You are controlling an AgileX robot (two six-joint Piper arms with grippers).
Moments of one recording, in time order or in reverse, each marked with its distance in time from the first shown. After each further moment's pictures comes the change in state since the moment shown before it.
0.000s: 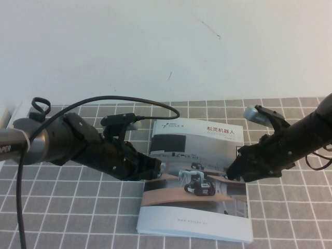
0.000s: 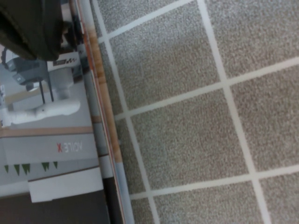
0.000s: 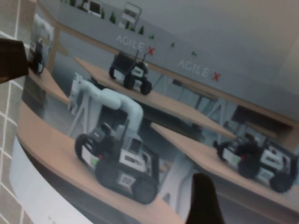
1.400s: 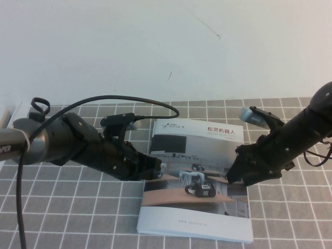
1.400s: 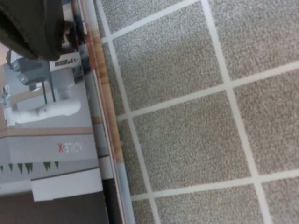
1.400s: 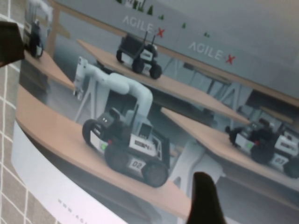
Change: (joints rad) right arm 0.011 0.036 -0.083 -0.110 0.099 0.134; left arm 0.000 0.000 0.000 -0.016 0.004 0.000
